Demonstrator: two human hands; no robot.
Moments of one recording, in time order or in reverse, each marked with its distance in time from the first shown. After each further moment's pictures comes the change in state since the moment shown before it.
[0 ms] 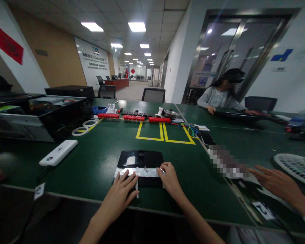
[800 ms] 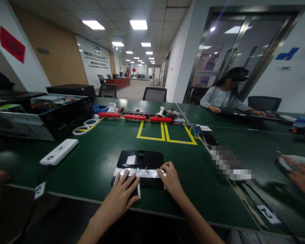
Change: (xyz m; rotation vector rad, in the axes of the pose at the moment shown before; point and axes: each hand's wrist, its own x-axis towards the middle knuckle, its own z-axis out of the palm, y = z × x) left_hand -0.004 -0.006 0.002 0.034 -0.013 0.040; right_hand 0.005 -0.005 0.001 -0.079 0.022 -0.046
